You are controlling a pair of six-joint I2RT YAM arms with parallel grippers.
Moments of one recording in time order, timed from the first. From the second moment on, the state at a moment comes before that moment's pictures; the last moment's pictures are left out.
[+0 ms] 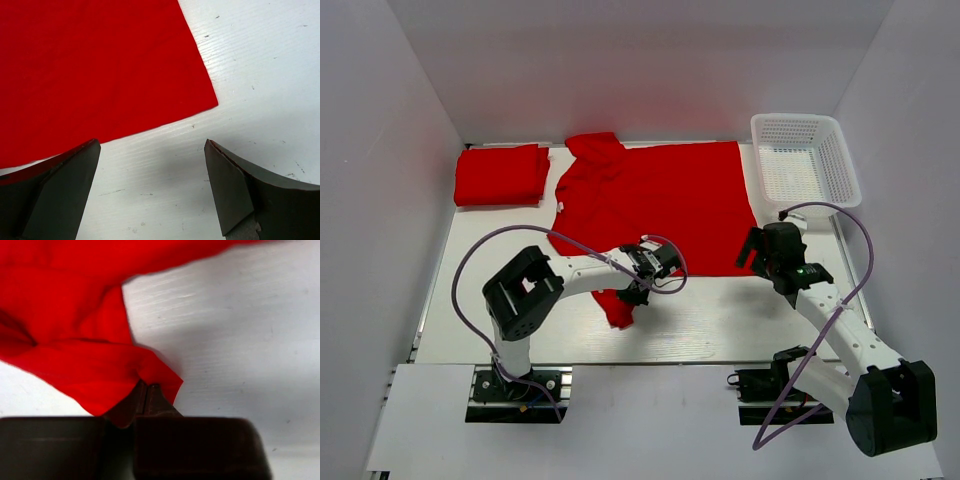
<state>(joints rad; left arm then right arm) -1.00 1.85 1.20 -0.76 -0.36 -0.65 0.27 1.00 0.61 -0.40 0.25 0.49</state>
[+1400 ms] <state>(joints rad) -1.00 1.06 0.69 -1.20 -0.24 -1.46 0.27 1.10 0.58 -0.37 0.19 0.46</state>
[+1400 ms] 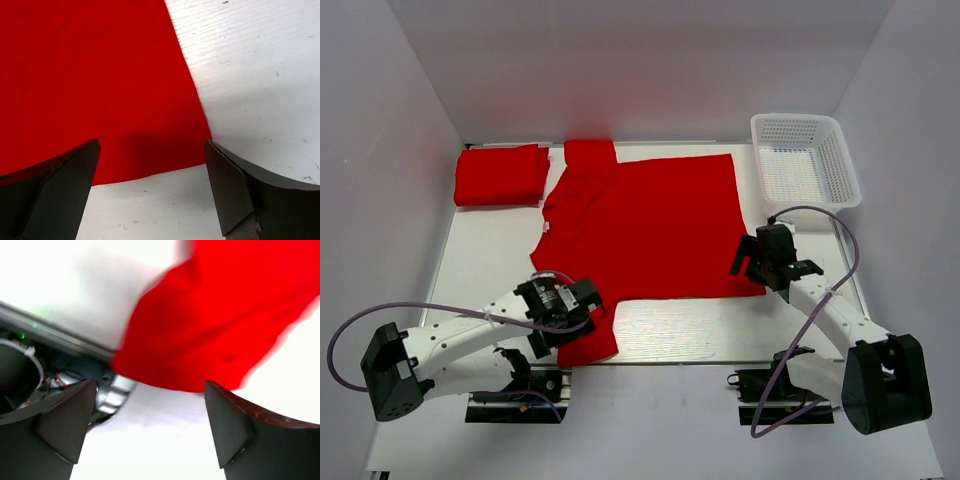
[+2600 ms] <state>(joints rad) -0.32 2.18 1.62 -0.48 -0.33 -0.48 0.27 2.01 1.35 -0.30 0.06 0.23</state>
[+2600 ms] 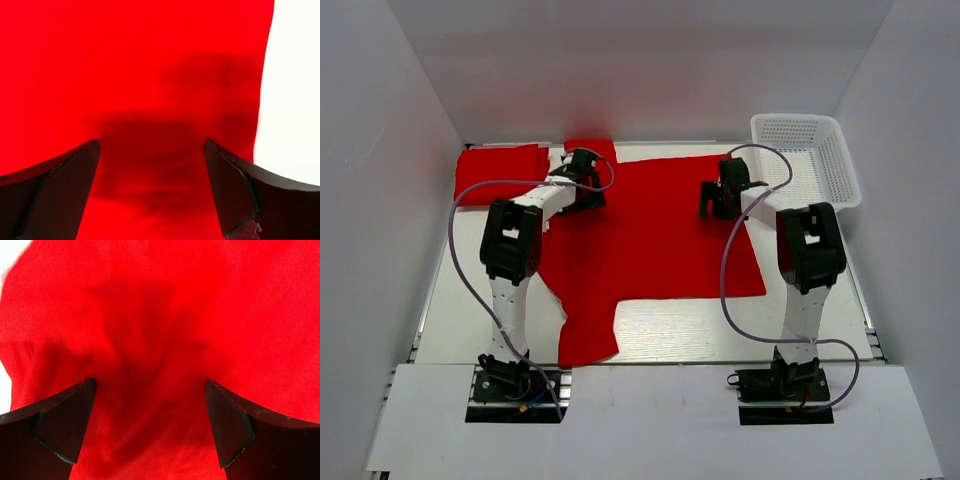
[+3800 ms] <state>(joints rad) -0.28 1.89 1.61 -0.63 -0.09 -0.33 0.28 1.78 1.42 -0.42 0.01 0.12</state>
